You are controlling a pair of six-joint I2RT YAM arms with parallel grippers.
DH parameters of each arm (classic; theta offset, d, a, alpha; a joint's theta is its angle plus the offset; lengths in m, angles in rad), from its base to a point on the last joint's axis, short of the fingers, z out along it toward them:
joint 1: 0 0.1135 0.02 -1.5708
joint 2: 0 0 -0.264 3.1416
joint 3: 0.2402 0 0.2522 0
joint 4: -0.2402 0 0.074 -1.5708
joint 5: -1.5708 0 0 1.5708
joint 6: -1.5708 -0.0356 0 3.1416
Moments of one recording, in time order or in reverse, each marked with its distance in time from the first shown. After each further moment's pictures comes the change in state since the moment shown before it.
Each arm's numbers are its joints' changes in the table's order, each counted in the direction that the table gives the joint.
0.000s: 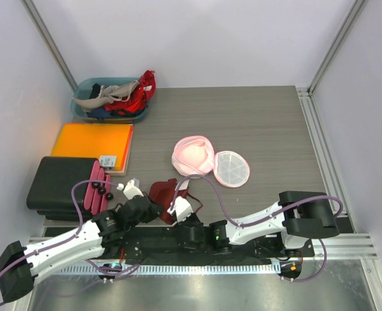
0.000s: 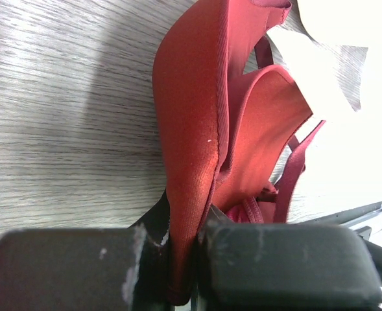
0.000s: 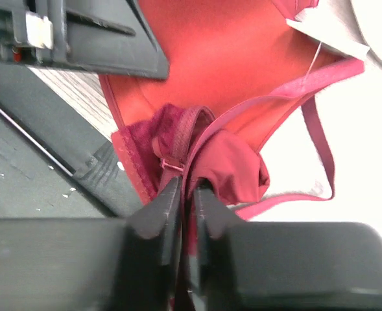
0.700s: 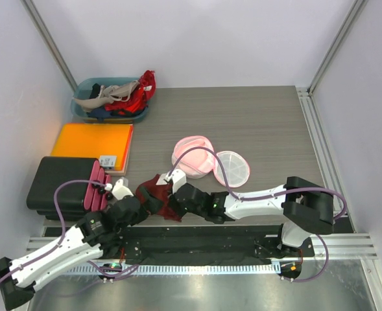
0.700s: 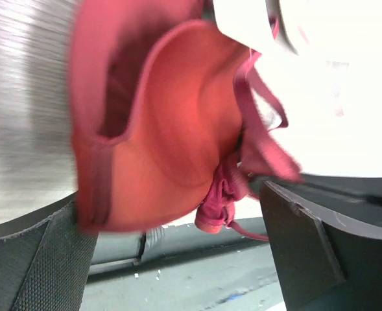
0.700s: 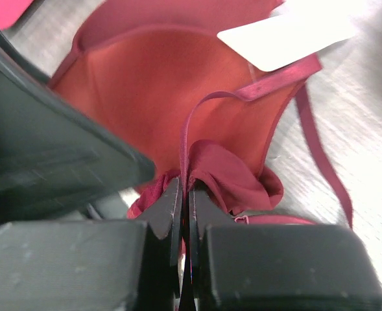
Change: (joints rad) left arm 0.000 -0.211 0.100 -0.323 0.035 0.003; right arm -0.311 -0.014 0.096 0.057 0.477 0.062
